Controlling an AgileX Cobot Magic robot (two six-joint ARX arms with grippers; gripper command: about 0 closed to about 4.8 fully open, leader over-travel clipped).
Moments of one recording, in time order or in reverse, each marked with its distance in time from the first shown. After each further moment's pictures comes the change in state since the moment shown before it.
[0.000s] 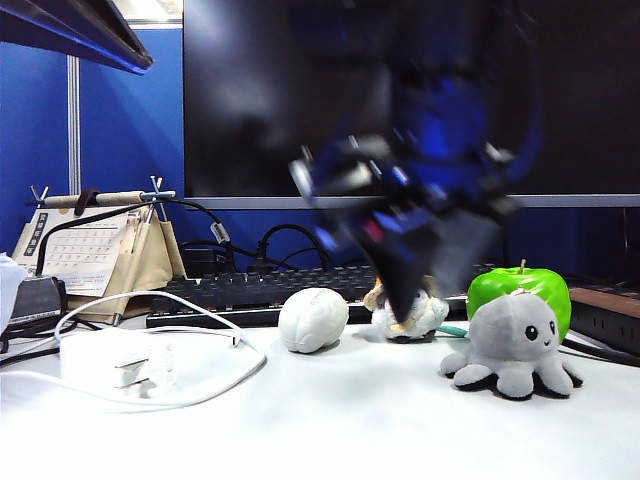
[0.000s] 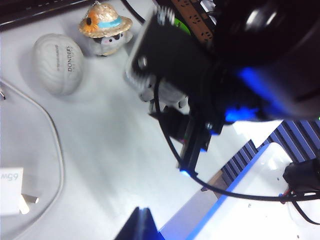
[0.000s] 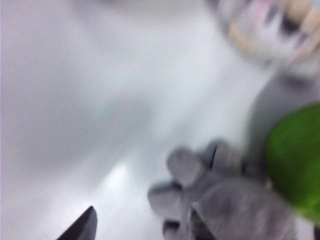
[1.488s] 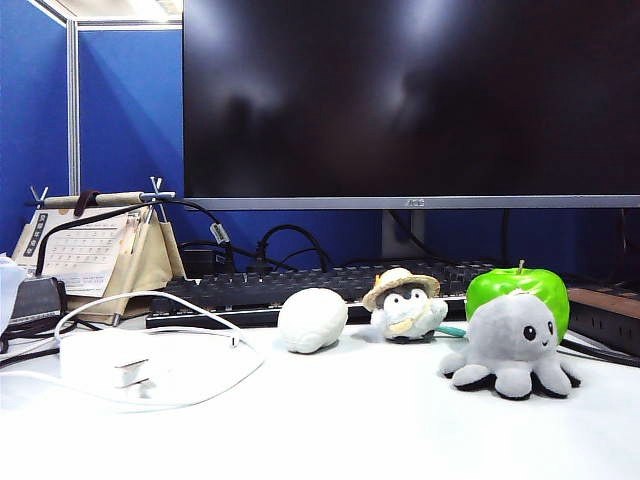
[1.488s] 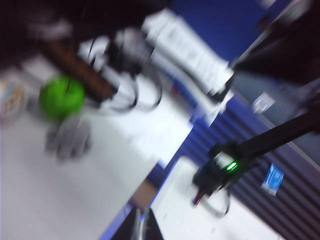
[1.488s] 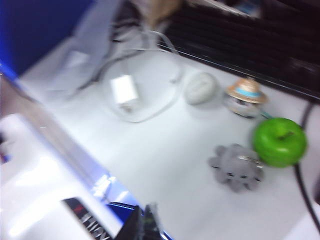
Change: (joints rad) left arm 0.000 -0.265 0.084 0.003 0.243 -0.021; right arm 0.072 -0.937 0.159 -0.413 -0.259 0.093
